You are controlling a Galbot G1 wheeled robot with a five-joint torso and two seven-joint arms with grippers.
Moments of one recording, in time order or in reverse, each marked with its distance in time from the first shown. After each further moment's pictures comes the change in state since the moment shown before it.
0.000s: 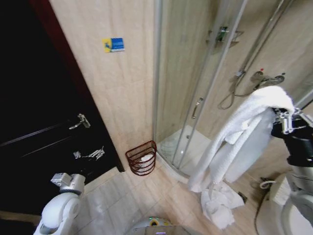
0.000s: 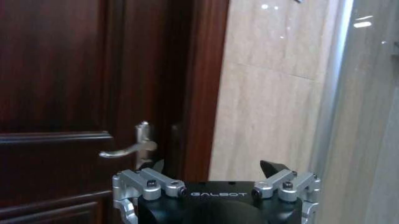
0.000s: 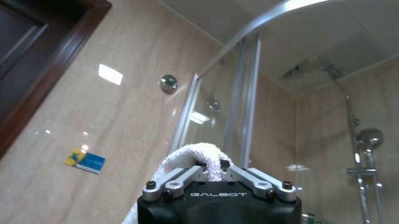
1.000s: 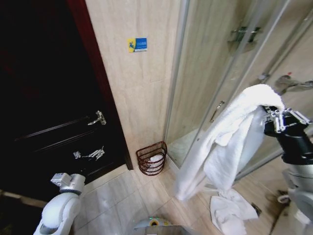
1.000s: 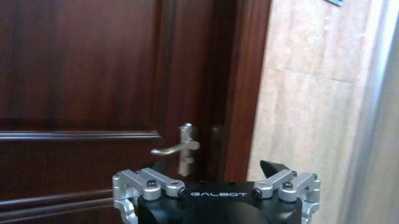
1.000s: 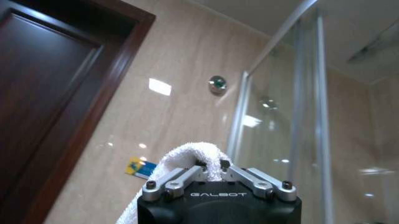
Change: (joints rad) left arm 0.000 0.000 0.000 0.000 0.000 0.000 0.000; right arm 0.016 -0.066 -0.013 -0.011 0.037 -0.009 -0.062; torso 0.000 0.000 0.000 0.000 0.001
